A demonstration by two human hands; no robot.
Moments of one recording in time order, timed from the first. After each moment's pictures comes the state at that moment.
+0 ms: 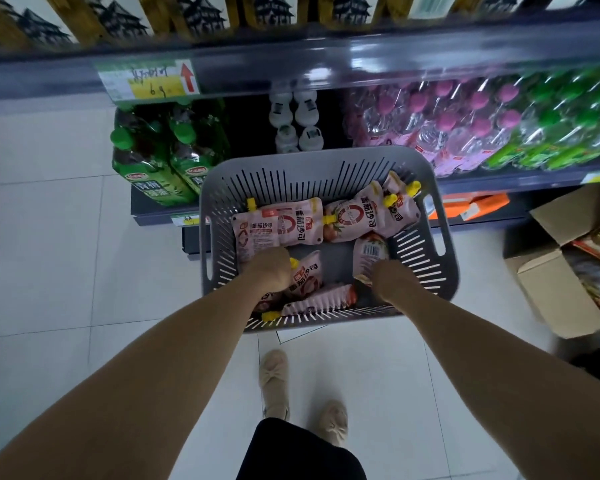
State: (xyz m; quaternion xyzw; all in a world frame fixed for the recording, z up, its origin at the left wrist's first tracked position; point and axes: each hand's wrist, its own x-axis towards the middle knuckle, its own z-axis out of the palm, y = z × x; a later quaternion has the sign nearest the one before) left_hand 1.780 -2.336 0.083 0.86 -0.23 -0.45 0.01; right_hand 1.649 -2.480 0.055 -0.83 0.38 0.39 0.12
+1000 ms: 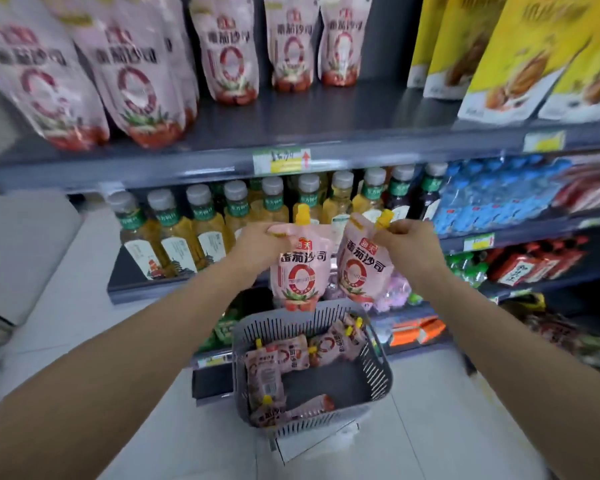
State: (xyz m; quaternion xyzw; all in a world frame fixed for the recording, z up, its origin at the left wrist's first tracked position) left_hand 1.807 -2.344 0.459 0.76 -0.22 -0.29 0.53; right_hand 1.654 -2.490 0.465 -0.73 0.41 -0.25 0.49
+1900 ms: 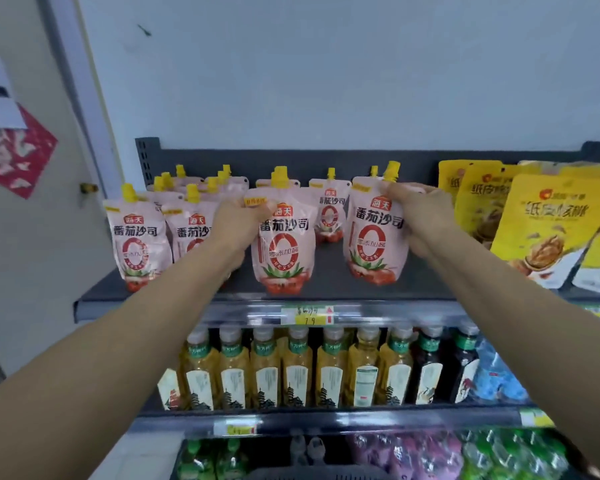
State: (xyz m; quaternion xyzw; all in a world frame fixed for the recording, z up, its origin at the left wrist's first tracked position) left_hand 1.894 -2.373 0.658 0.65 -0.21 -0.06 0.72; right_hand 1.763 -2.555 0.678 -0.60 0.20 -0.39 0.67
